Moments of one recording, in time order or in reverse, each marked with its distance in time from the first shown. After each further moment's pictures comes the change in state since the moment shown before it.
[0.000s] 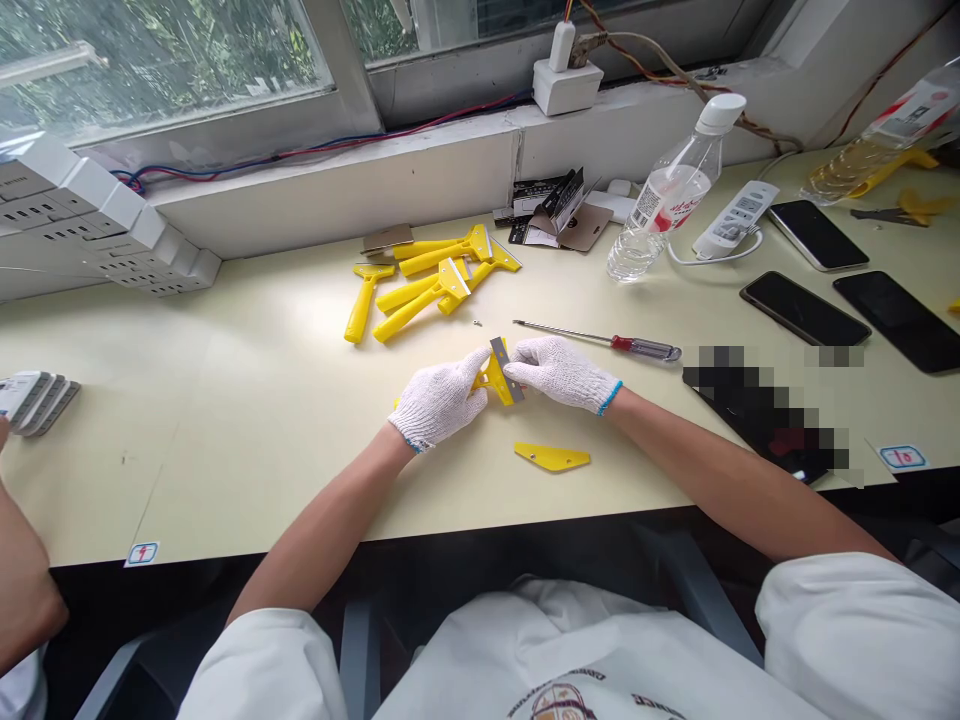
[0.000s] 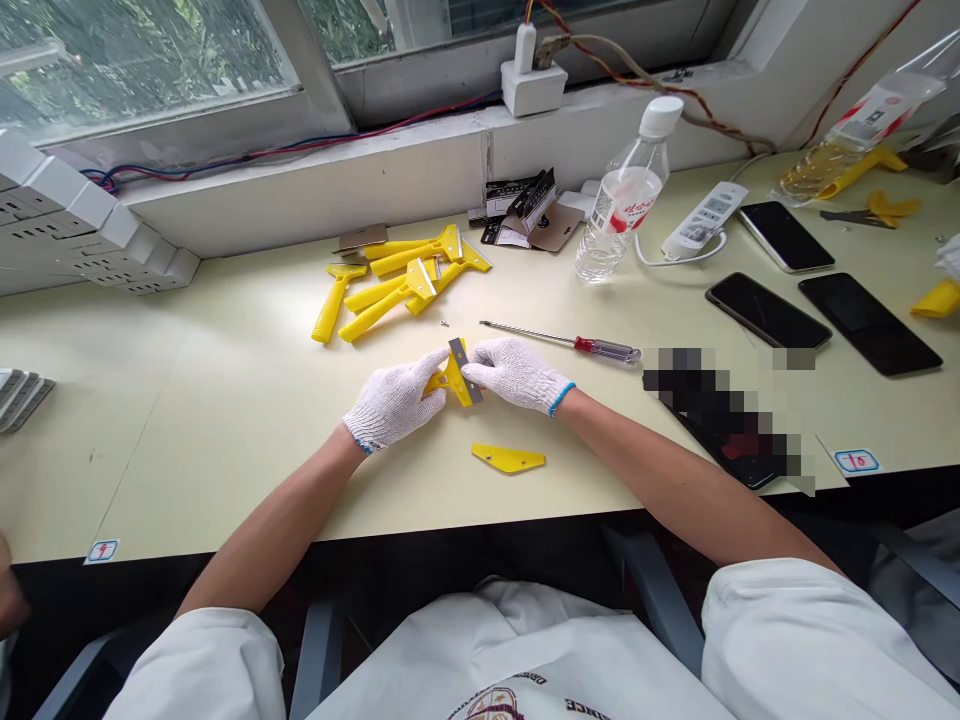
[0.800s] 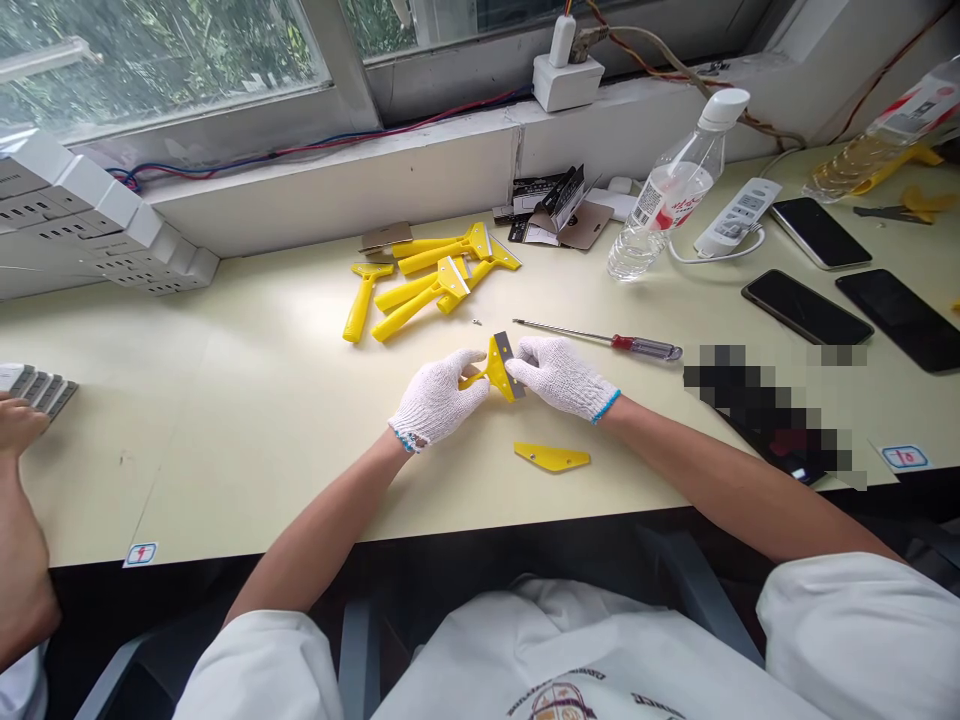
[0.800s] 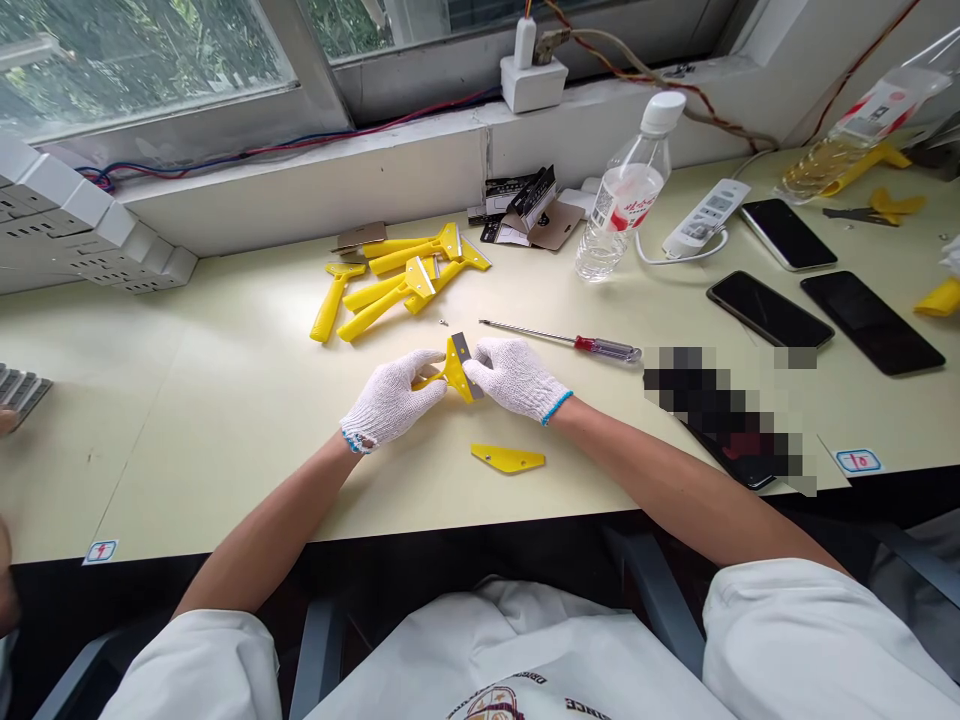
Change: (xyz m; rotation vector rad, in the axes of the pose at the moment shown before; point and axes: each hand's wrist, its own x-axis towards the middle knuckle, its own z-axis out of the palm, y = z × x) left_hand -0.001 0.006 -0.012 -0.522 0.013 -0.154; right_hand -0.004 -0.003 0.010 -0.044 0.158 0.006
